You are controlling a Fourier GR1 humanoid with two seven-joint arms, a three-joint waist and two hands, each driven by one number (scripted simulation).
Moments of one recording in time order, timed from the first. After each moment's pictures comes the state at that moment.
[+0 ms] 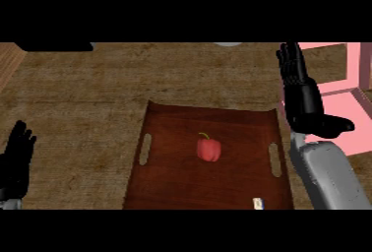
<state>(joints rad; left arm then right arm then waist) 0.07 0.50 -0.05 -1.41 0.39 0.42 0.00 -0.42 -0.20 0.11 -1.43 -0.10 -0.25 -0.22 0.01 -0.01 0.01</state>
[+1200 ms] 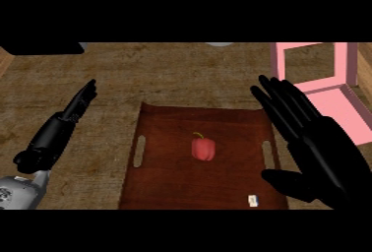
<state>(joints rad) -0.18 0.58 -0.30 -1.56 0.19 0.11 -0.12 -0.35 -0.64 0.51 -2.08 0.66 0.00 0.48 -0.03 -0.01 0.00</state>
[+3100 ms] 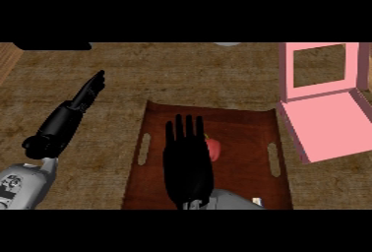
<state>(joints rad) -0.26 0.50 -0.24 -1.52 0.13 0.02 -0.08 -0.59 -0.02 0.85 -1.61 0.94 0.58 1.05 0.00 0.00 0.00</state>
